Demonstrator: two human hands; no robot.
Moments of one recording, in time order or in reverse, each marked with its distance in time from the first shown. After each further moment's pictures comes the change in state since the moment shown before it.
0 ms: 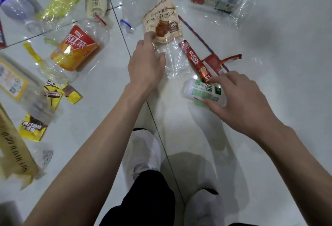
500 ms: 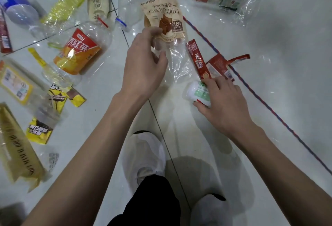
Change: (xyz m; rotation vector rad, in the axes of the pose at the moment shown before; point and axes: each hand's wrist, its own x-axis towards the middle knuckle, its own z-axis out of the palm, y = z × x) left_hand -0.017 0.007 -0.033 -0.211 0.053 0.202; right_hand 0.018 -0.016 0.055 0.029 0.079 0.023
